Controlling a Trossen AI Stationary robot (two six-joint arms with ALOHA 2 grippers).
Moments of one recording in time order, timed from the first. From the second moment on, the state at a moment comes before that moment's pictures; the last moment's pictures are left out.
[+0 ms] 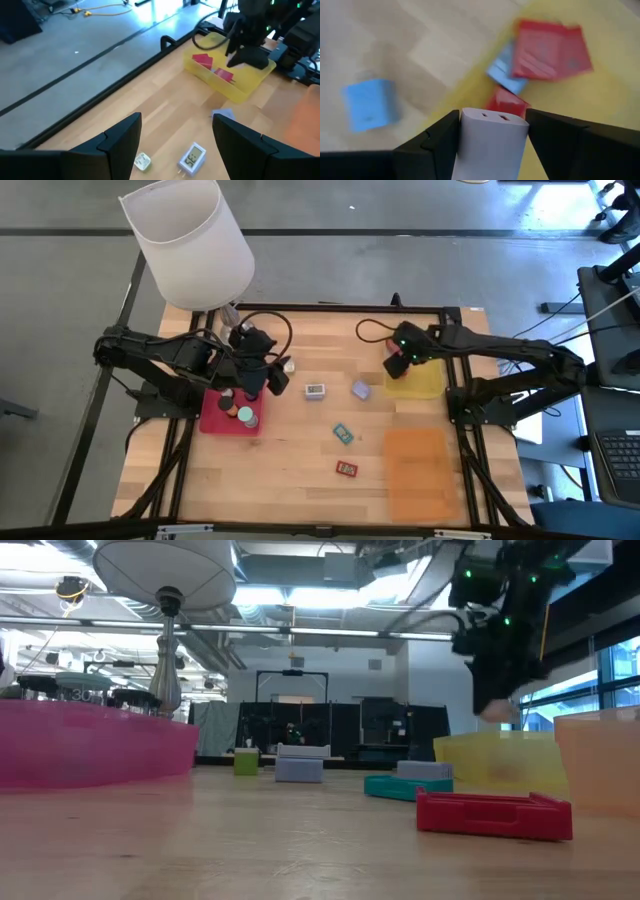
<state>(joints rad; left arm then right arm) -0.25 1.36 1.55 -1.06 -0.84 -0.75 -0.35 1.20 0.82 -0.84 0.19 0.55</state>
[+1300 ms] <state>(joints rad) -0.25 1.36 1.55 -1.06 -0.84 -0.75 -0.41 1.41 0.84 -0.76 0.24 0.50</state>
